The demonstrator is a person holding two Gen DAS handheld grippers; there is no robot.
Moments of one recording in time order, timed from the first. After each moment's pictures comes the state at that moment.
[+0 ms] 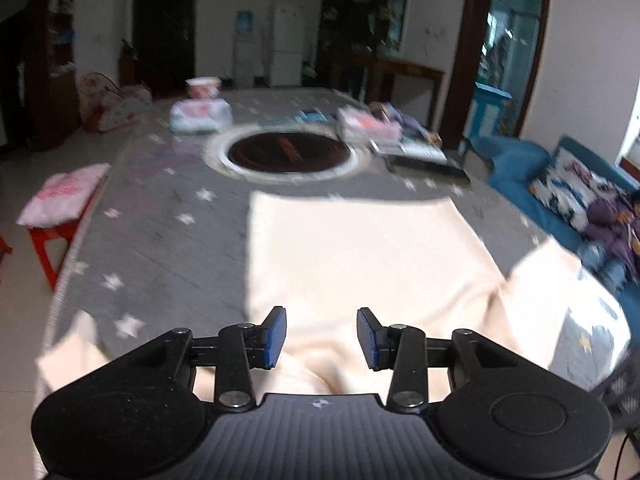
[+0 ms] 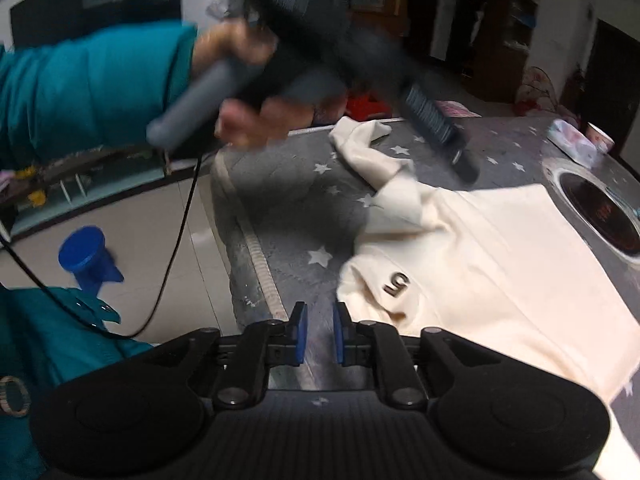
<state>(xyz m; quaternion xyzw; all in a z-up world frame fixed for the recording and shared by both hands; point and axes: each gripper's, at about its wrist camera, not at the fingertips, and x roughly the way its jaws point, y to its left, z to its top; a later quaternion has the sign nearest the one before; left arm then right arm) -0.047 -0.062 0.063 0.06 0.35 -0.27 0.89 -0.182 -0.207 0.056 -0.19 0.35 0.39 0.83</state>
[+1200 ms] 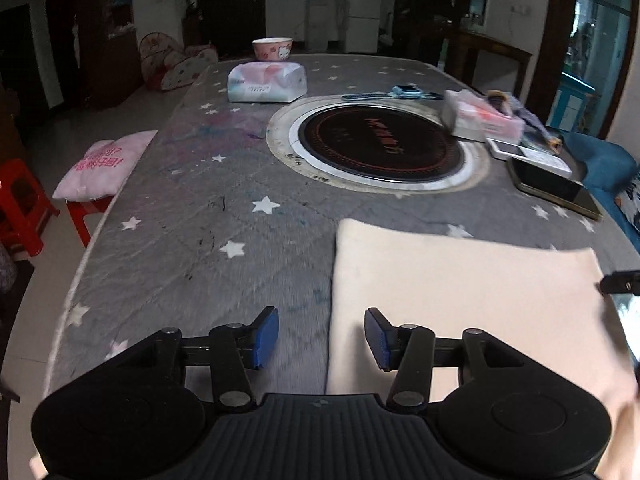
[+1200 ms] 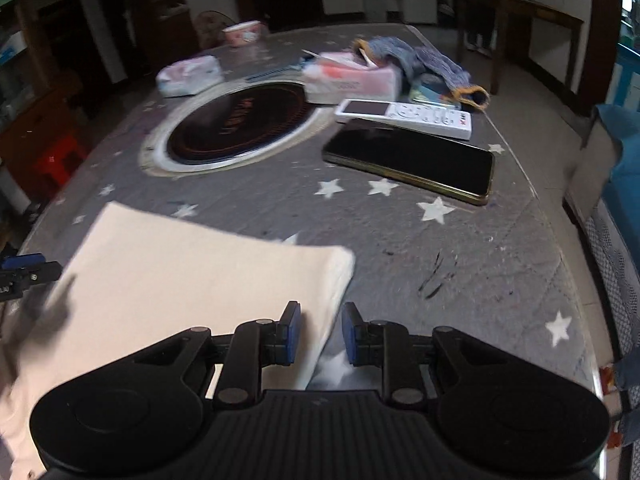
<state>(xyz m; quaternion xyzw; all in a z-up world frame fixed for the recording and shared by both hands) 0.111 -0.090 0.037 0.05 0.40 -0.14 0.90 0.036 -0.409 0.026 0.08 0.44 -0.01 0.89</state>
